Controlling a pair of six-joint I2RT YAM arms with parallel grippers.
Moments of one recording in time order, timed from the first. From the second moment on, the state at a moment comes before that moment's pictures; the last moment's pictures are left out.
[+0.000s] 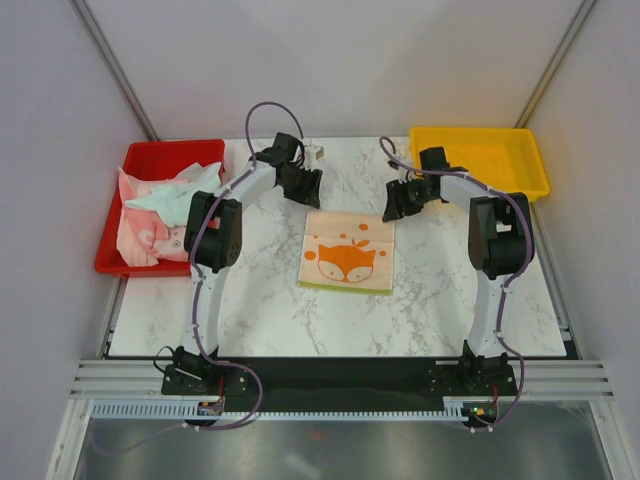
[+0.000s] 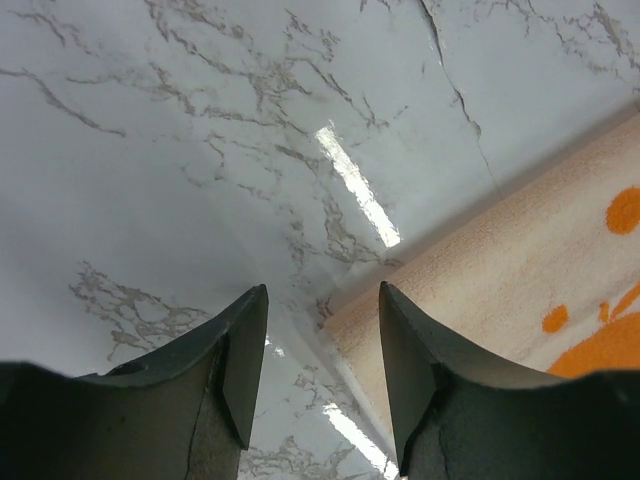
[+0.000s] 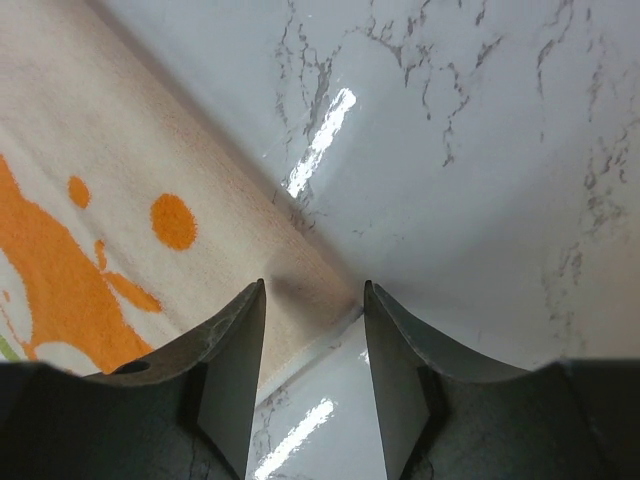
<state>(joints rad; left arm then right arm) -0.35 2.34 1.93 -0.61 0.37 0.05 0.12 2.12 1.50 -0.49 -0.58 -0.21</state>
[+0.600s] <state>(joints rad) -0.33 2.36 1.94 -0.67 0.48 0.17 0.09 2.15 1.53 -0.54 -0.66 -0.27</state>
